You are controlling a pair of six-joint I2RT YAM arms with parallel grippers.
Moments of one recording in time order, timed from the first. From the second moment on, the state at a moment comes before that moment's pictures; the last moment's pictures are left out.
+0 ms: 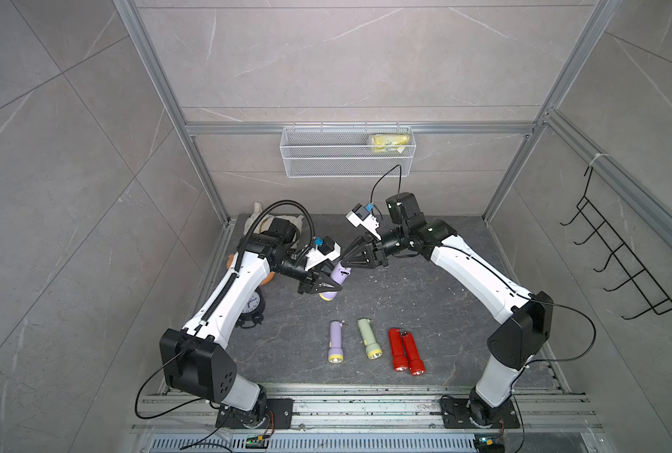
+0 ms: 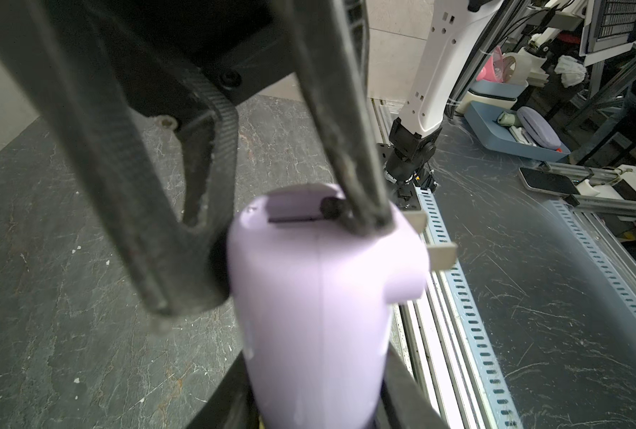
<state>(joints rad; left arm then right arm) -0.32 1.50 1.48 -1.20 1.10 1.03 0.57 1.79 1.79 -0.67 -1.25 -0.11</state>
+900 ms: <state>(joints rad) -0.33 1.50 1.48 -1.20 1.12 1.04 0.56 1.78 1.78 -0.73 -1.29 -0.18</state>
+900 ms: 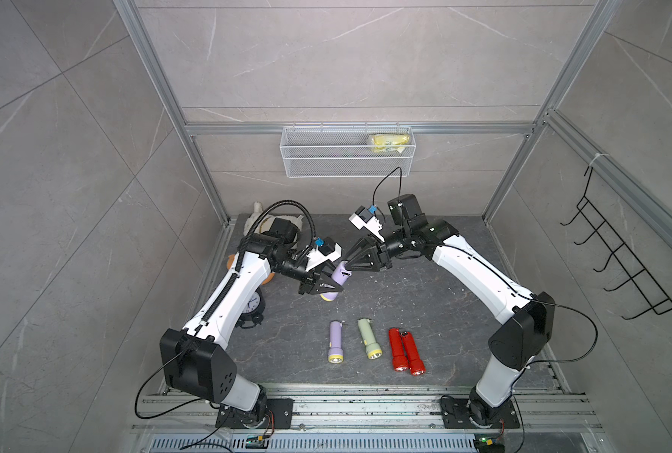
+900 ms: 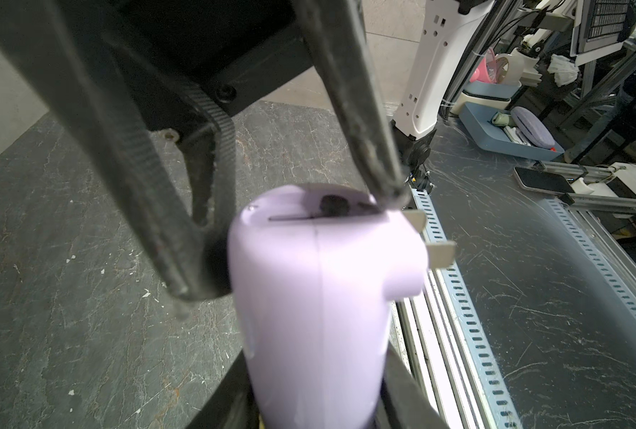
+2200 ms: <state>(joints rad) -0.32 1.49 1.48 -1.16 1.11 1.03 0.52 1.78 1.76 -0.70 -1.35 -0.13</state>
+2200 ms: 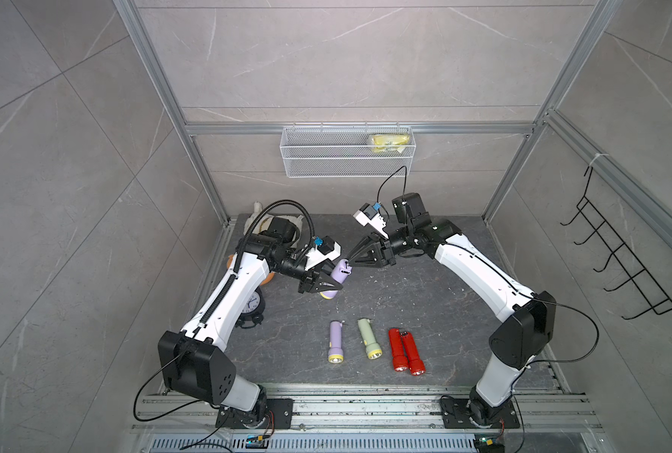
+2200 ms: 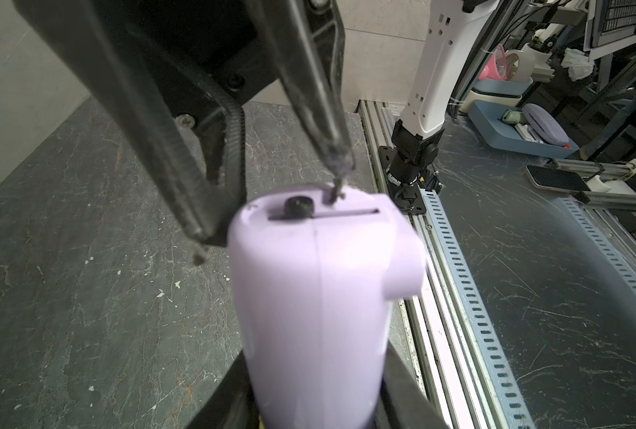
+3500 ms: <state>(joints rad) -0.32 1.49 1.48 -1.17 1.11 1.03 0.55 1.81 1.80 -0.64 -1.33 -0.06</state>
